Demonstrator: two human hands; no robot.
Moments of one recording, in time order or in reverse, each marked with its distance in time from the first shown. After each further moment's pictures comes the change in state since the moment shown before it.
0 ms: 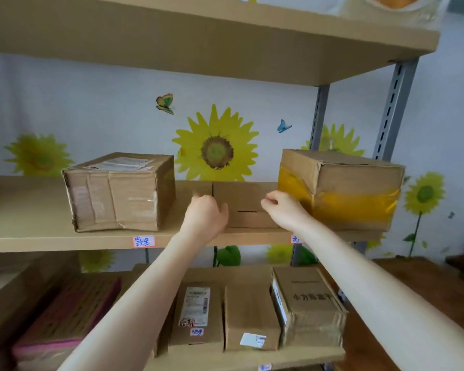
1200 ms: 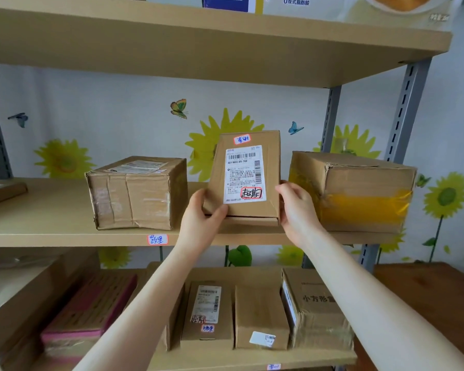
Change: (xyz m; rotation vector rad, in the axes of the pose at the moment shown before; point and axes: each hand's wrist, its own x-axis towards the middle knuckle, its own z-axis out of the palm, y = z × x) left_hand -0.022 -0.023 -0.005 -0.550 0.218 -0.004; right_hand -0.026 -0.023 0.003 1.028 0.118 0.010
